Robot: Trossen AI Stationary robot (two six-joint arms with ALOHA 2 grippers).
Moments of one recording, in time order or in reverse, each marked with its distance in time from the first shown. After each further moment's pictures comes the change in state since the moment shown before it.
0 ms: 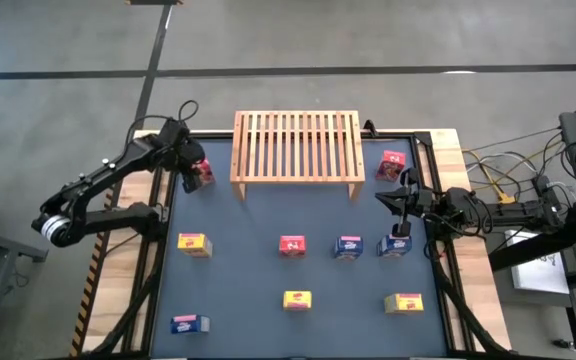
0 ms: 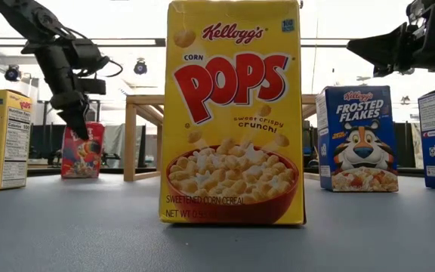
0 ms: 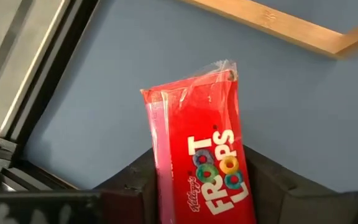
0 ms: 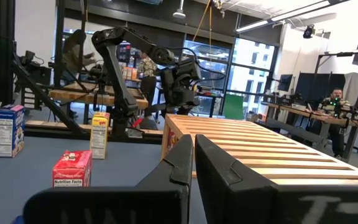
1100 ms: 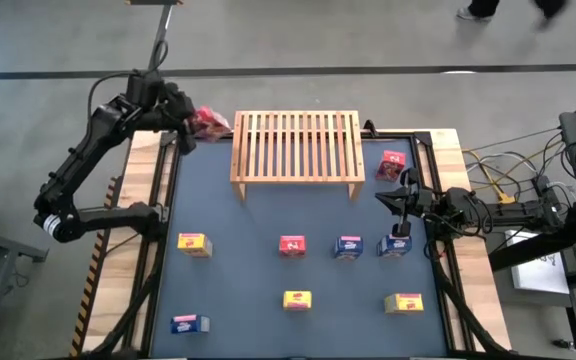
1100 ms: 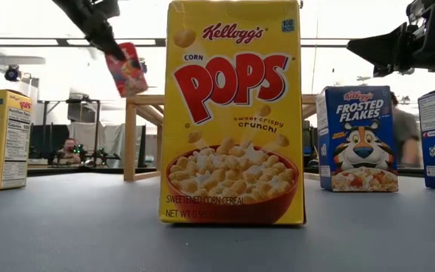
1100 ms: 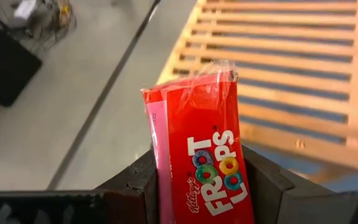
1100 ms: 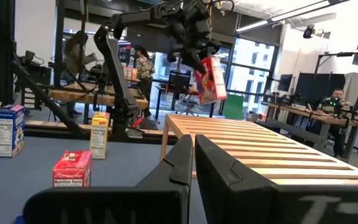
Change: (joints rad) left arm -0.001 0.047 0.592 -0.127 0.192 0.057; right arm 0.000 0.000 0.000 0.000 0.000 0.000
